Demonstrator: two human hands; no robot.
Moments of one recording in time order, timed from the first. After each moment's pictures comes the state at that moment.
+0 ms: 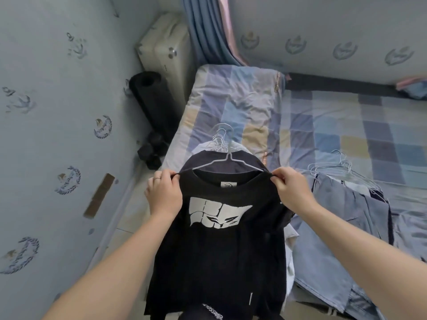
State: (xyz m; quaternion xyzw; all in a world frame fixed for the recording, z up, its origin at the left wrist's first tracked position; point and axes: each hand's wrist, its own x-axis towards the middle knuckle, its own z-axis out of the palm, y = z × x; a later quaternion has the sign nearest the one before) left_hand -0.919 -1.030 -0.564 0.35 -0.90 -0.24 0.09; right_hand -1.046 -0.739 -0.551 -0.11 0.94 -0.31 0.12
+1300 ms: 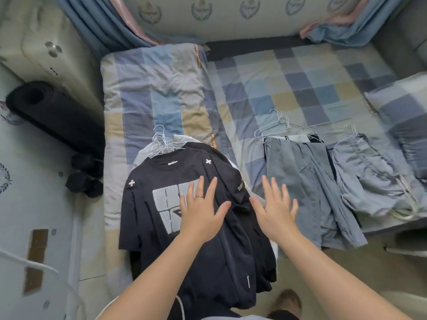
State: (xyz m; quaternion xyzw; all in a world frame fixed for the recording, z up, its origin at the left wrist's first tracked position) left_hand -0.979 -0.918 -0.616 -0.01 -0.94 -0.25 -0.23; right_hand -0.964 -0.727 -0.586 0.15 0.95 -0.20 0.20
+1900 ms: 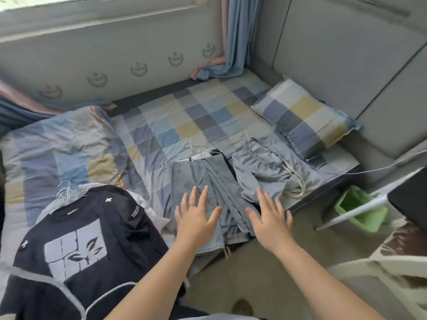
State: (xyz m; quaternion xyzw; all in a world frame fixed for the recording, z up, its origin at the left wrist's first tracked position) left_hand -0.855 -0.509 -0.546 -0.13 -0.95 -0.22 -0.19; right_hand -0.766 -0.326 -0.523 0.25 0.92 -0.27 0.10
